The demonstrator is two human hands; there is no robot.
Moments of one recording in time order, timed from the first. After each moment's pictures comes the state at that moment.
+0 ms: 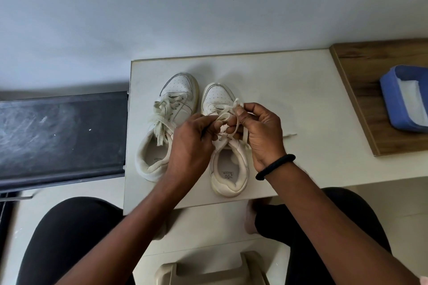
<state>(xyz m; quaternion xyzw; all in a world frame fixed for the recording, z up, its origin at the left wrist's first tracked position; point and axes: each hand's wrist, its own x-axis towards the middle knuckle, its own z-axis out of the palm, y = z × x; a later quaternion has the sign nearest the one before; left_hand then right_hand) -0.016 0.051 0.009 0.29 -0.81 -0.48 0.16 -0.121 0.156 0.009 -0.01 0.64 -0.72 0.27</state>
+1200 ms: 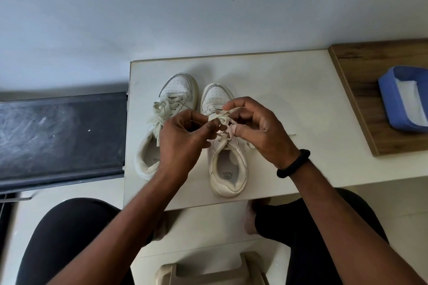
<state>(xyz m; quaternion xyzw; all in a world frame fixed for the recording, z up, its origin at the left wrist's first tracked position) -0.015 0.046 0.023 0.38 -0.64 -0.65 0.15 -0.143 0.181 0.018 -0.34 0.70 -0.55 0.31</state>
